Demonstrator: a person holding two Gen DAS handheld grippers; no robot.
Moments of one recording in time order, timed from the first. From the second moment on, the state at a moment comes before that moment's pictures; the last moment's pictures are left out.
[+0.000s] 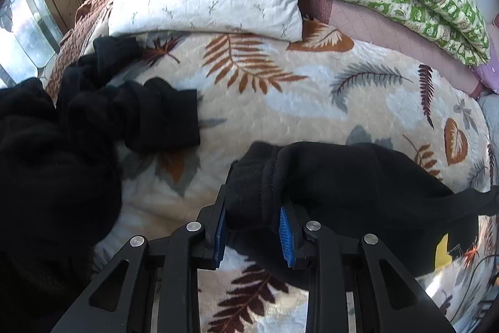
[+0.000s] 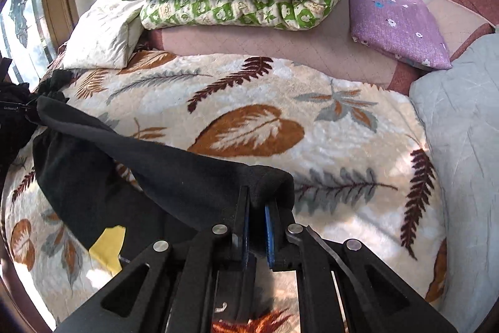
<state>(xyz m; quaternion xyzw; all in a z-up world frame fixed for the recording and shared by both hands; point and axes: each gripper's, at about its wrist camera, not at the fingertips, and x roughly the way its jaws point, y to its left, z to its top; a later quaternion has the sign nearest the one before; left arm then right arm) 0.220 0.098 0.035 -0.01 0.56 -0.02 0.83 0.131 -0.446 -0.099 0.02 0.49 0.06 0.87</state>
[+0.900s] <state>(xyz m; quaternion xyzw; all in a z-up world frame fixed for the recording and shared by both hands) 0.170 0.138 0.068 -0.01 0.58 -0.04 0.81 0.002 -0.505 -0.101 0.42 0.52 0.00 0.74</state>
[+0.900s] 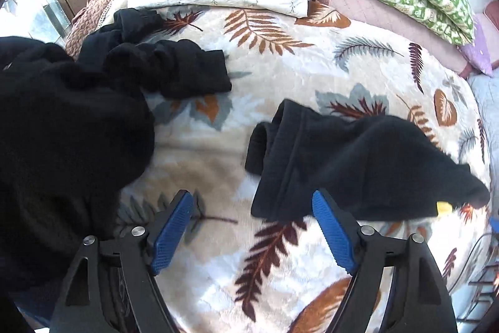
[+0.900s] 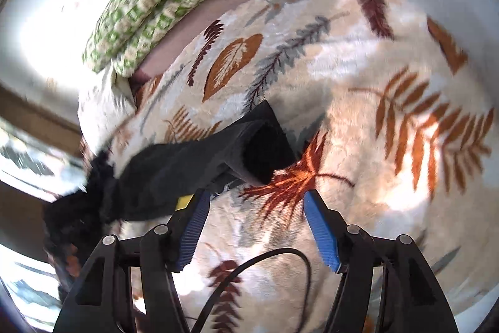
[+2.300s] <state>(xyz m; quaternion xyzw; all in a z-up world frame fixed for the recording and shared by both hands) 0.220 0.193 0.006 -0.27 0.62 -0.09 0.74 0.095 -0.482 -0.086 0.60 0.33 -0.01 0.73</state>
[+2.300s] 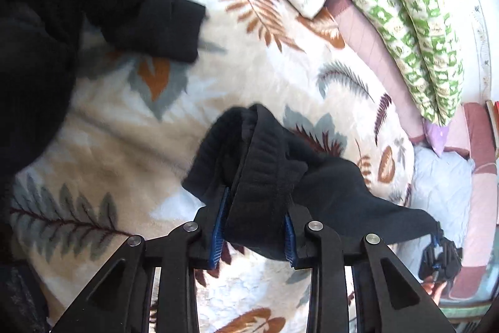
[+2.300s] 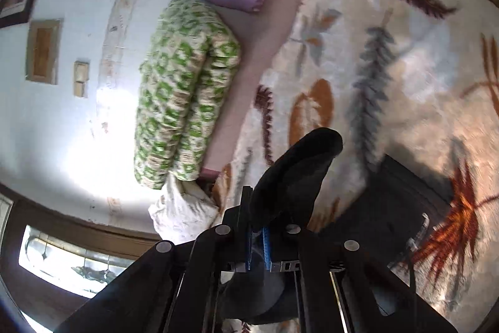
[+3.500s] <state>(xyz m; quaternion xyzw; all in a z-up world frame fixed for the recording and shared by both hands) 0.245 0.148 0.044 -0.08 0.63 -0.06 0.77 0.057 -0.515 -0.100 0.40 0.47 -0.06 0.78</state>
